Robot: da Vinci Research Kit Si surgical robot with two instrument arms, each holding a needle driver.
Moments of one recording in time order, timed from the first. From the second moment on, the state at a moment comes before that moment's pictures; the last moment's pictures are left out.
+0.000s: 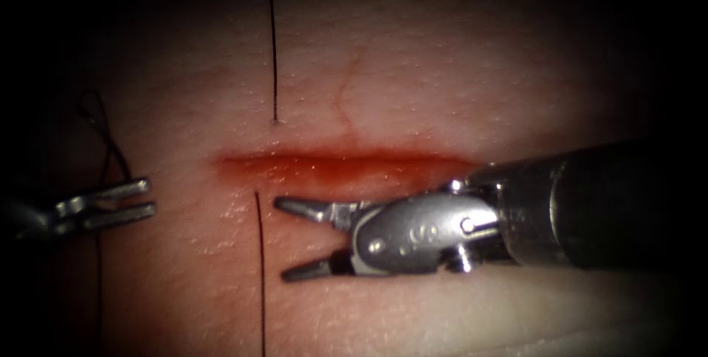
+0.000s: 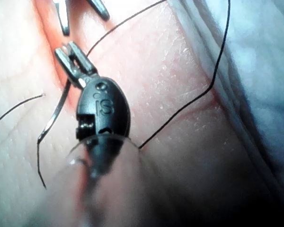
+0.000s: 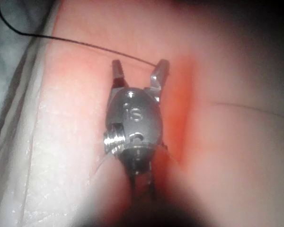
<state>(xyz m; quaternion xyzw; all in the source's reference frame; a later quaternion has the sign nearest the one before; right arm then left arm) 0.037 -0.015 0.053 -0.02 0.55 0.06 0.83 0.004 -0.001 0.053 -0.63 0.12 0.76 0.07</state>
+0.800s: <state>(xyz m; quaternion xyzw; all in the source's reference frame) 0.040 -0.014 0.058 -0.03 0.54 0.05 0.84 0.004 -0.001 0.053 -0.63 0.12 0.76 0.07</state>
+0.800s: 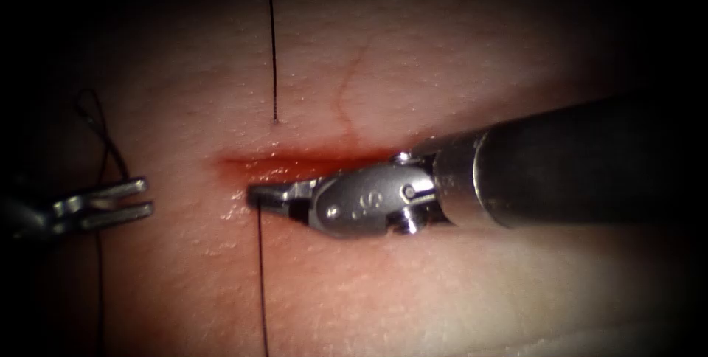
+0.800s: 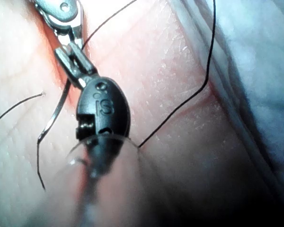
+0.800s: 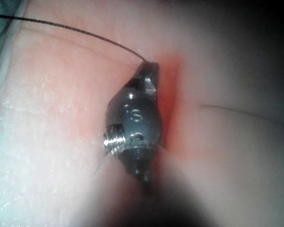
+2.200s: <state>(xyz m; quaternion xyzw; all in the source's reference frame) 0.032 -0.029 0.045 0.00 0.53 0.02 0.85 0.004 -0.001 0.053 -0.63 0.12 0.76 0.07</state>
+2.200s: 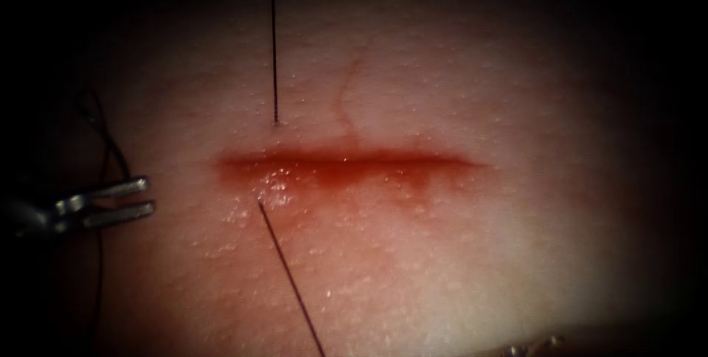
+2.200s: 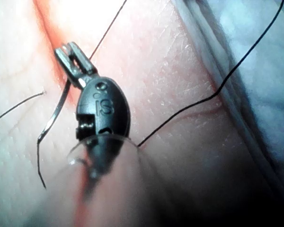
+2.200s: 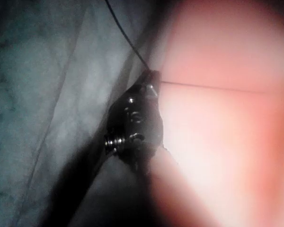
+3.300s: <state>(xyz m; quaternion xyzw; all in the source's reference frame) 0.037 -0.014 0.058 -0.03 0.53 0.05 0.85 0.004 -0.001 0.053 -0.63 0.12 0.76 0.07</state>
